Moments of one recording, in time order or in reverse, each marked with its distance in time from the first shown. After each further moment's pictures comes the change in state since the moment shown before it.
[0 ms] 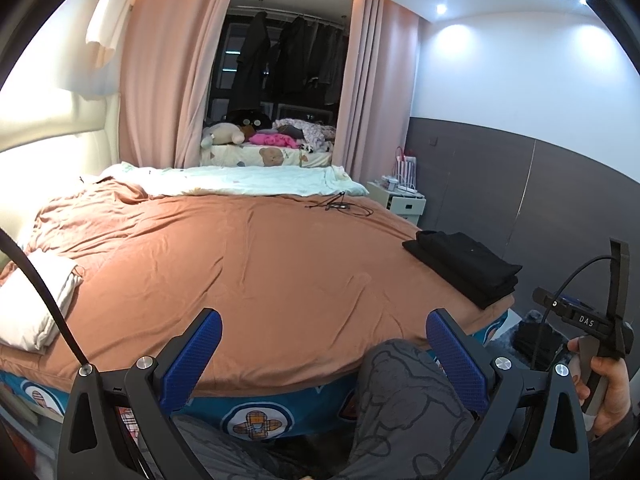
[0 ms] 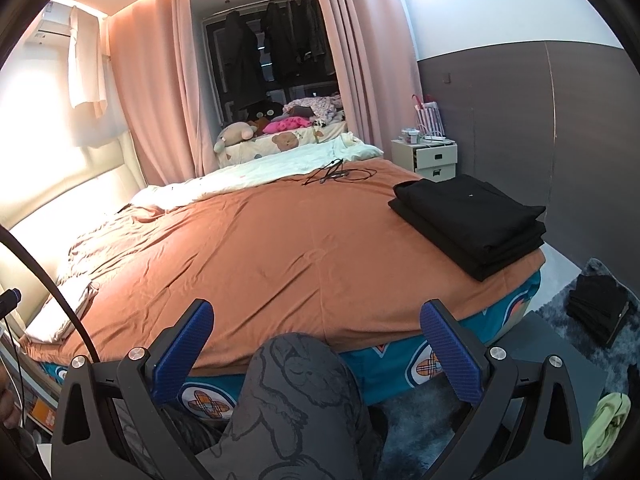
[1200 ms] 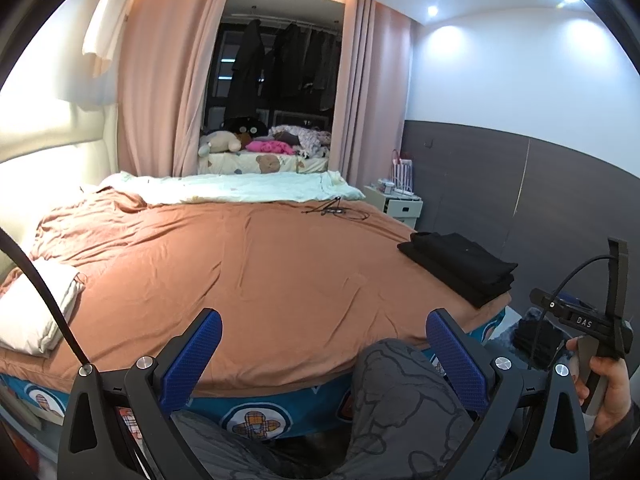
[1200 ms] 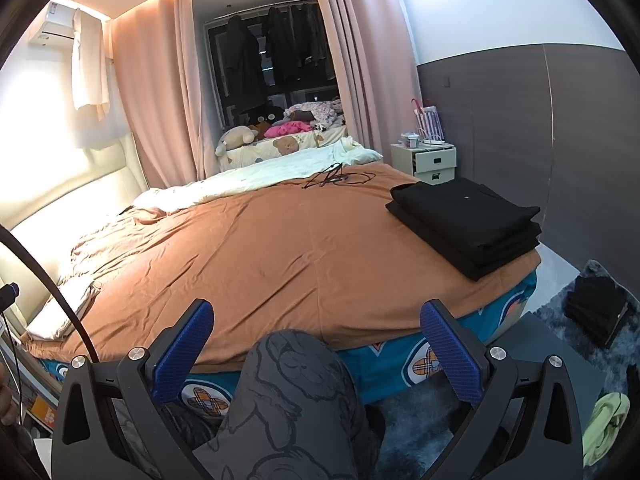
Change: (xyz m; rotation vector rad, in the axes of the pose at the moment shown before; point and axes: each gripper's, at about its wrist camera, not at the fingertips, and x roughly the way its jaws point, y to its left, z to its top) left arm -0.018 -0.004 -0.002 0.033 -0.030 -0.007; right arm -0.011 -0.024 -0.001 -0.008 -0.015 0.013
